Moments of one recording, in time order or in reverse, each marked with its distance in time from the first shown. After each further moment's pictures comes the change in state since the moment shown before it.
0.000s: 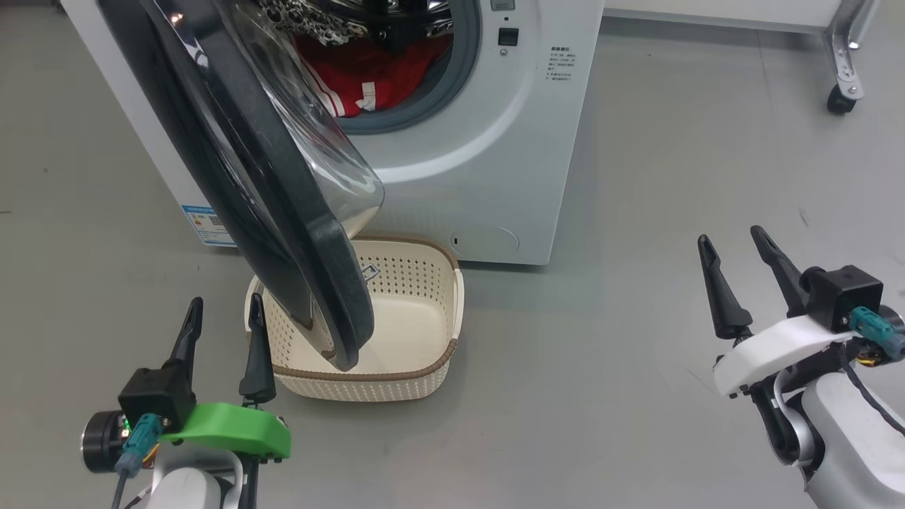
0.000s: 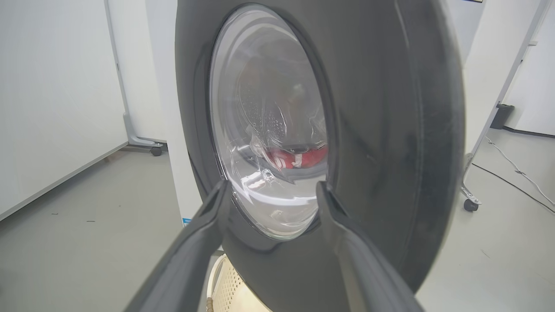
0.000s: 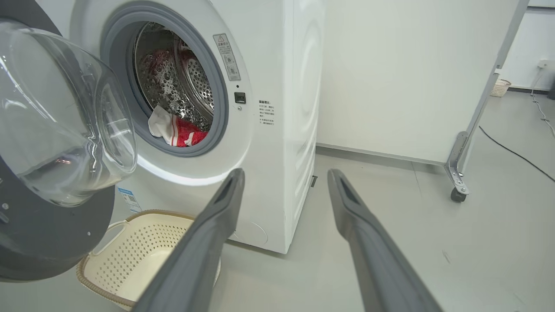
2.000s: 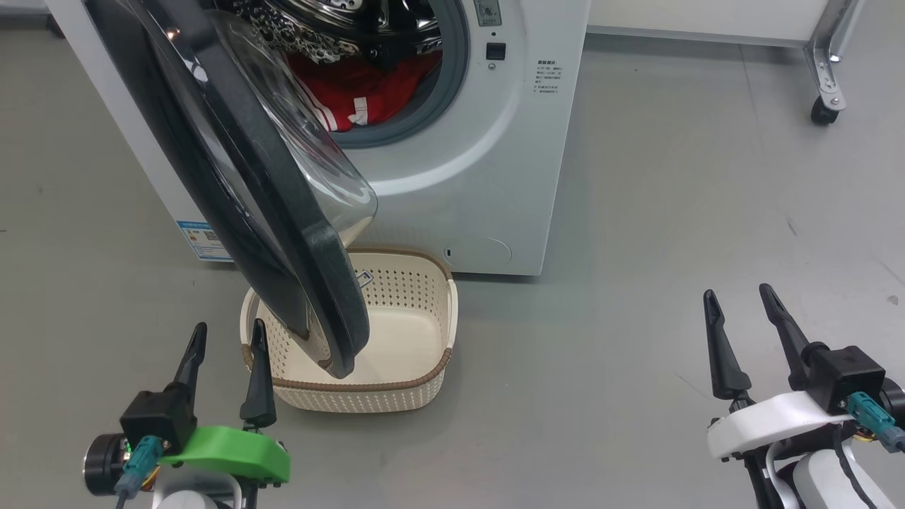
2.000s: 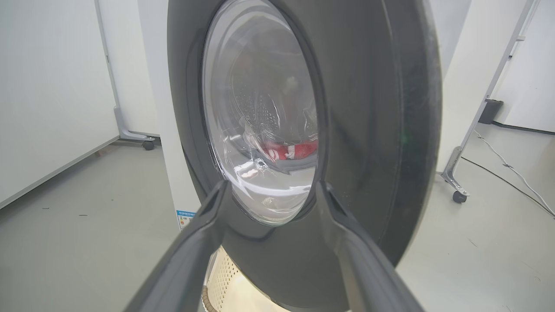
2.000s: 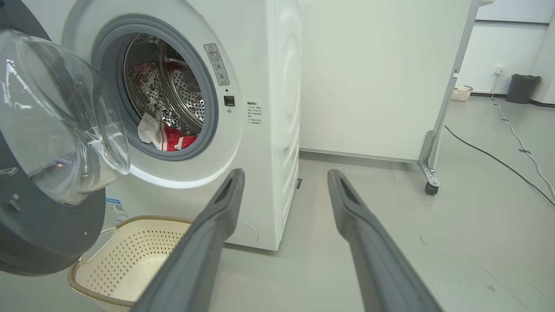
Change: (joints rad) left arm 0.056 0.002 0.010 -0.003 -0.002 -0.027 0.000; right arm 0.271 0.149 -0.231 -0.180 -0.221 -0.008 0.000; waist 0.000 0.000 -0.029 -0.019
